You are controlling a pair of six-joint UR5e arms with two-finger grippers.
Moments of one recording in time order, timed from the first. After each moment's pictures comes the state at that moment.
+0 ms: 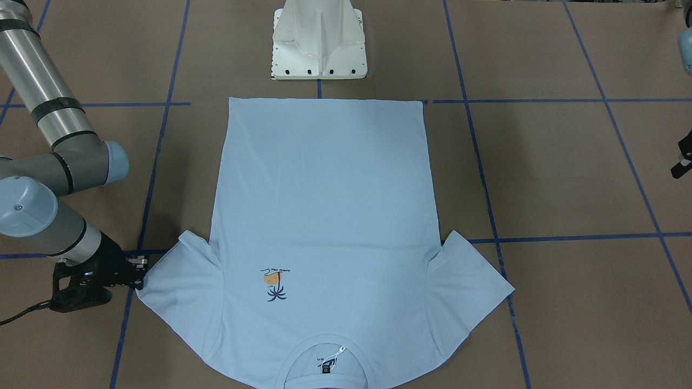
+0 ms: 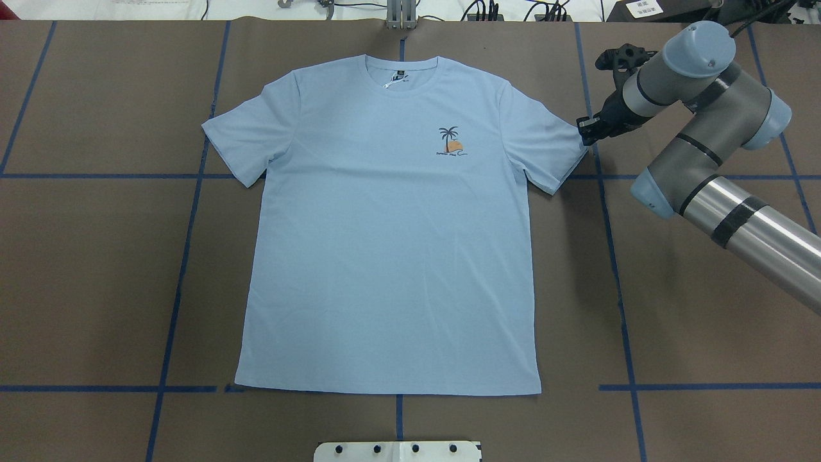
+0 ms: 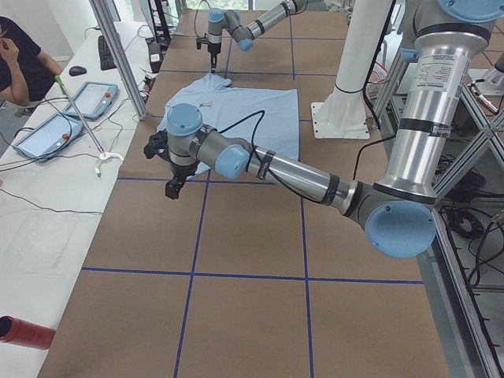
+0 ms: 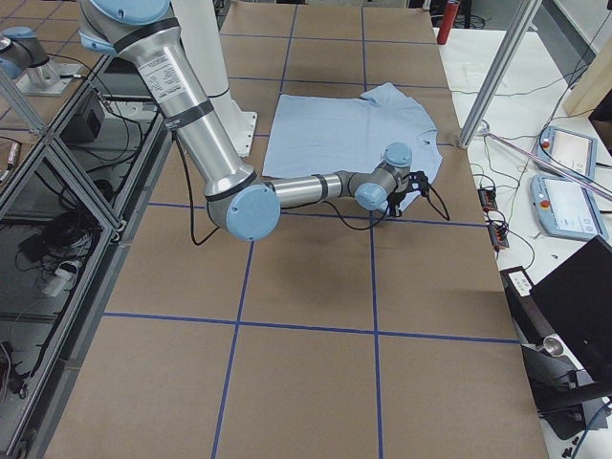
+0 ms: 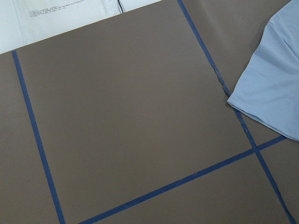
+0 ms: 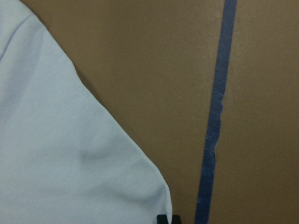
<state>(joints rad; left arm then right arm) -1.43 -1.76 -1.72 -1.76 -2.38 -0.09 0.96 -1.03 1.16 -0.93 2.13 0.76</state>
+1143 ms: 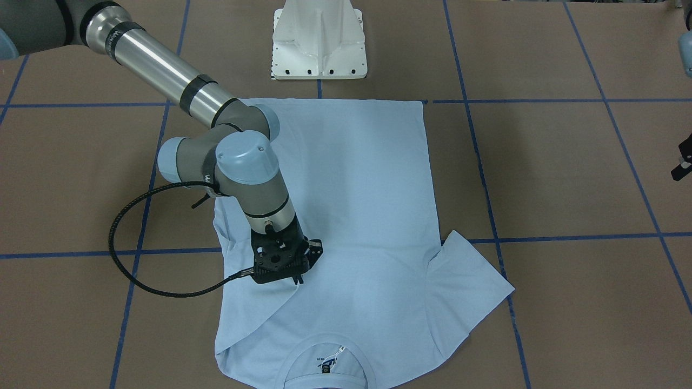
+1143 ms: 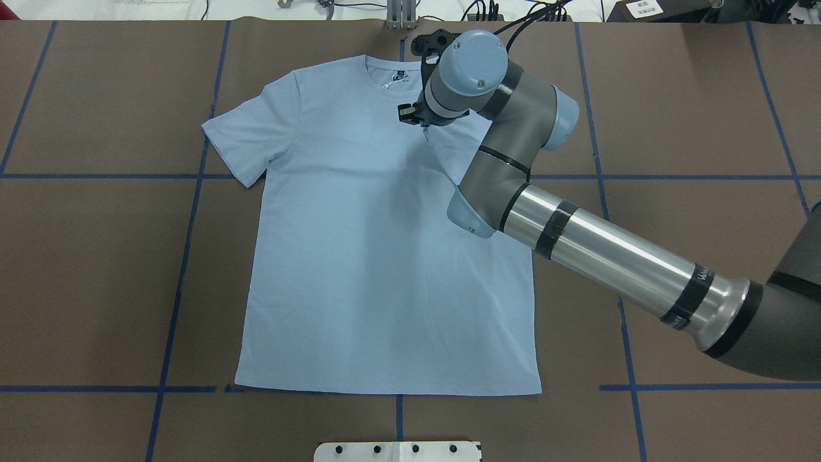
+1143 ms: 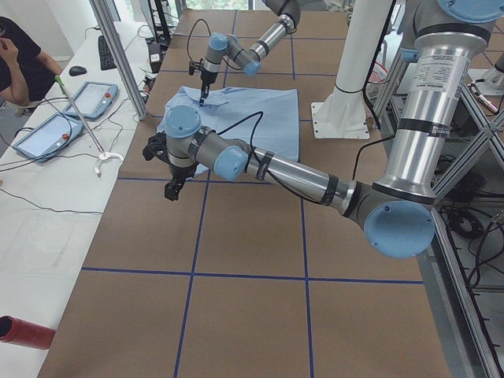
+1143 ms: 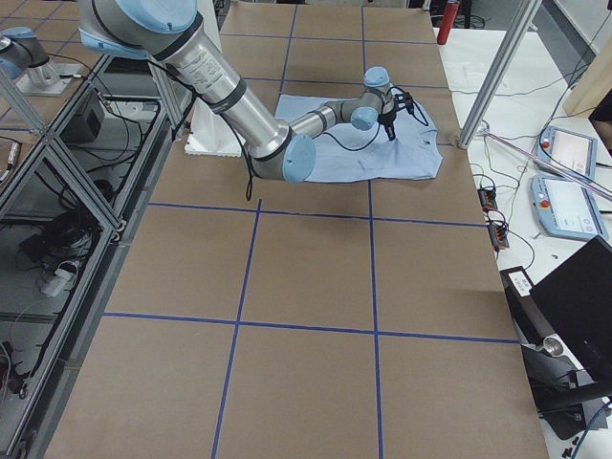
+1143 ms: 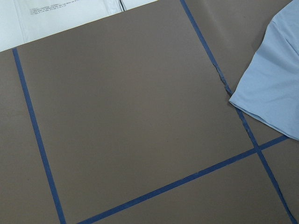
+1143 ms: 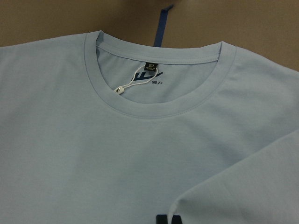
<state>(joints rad) -1.43 -1.77 -1.70 -1.76 -2.39 -0.09 0.70 -0.61 1.01 -1.01 1.76 1.00</state>
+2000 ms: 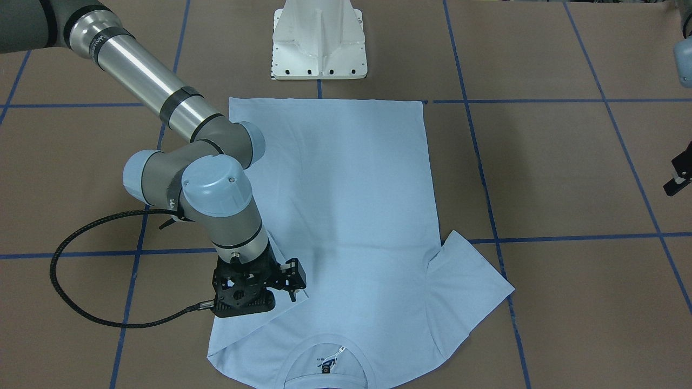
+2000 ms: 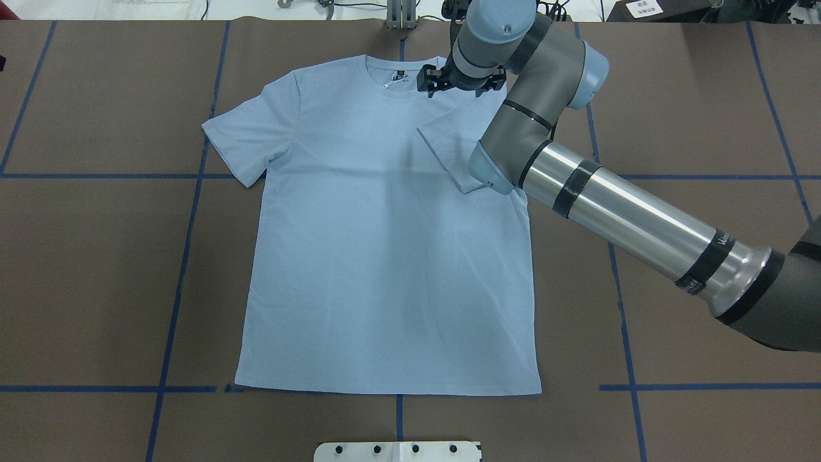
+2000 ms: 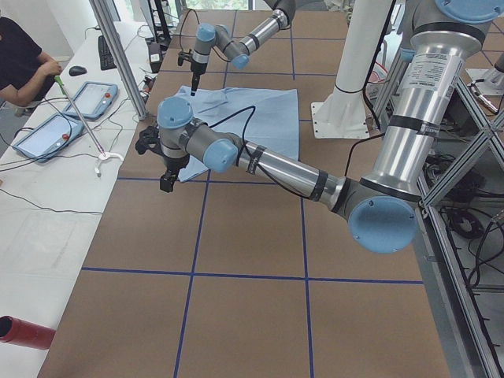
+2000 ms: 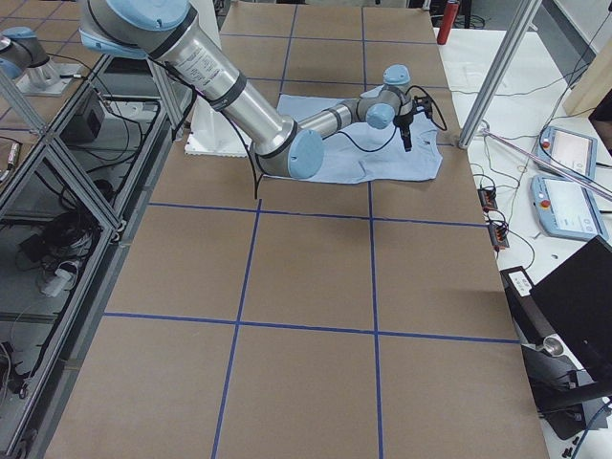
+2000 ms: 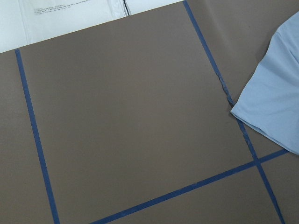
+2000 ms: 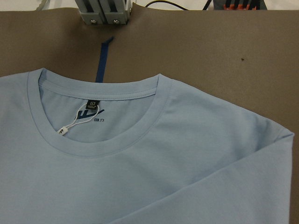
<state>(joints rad) -1.38 -1.85 -1.66 -1.82 -2.37 -0.35 0.82 -0.61 1.03 -1.13 1.90 0.99</state>
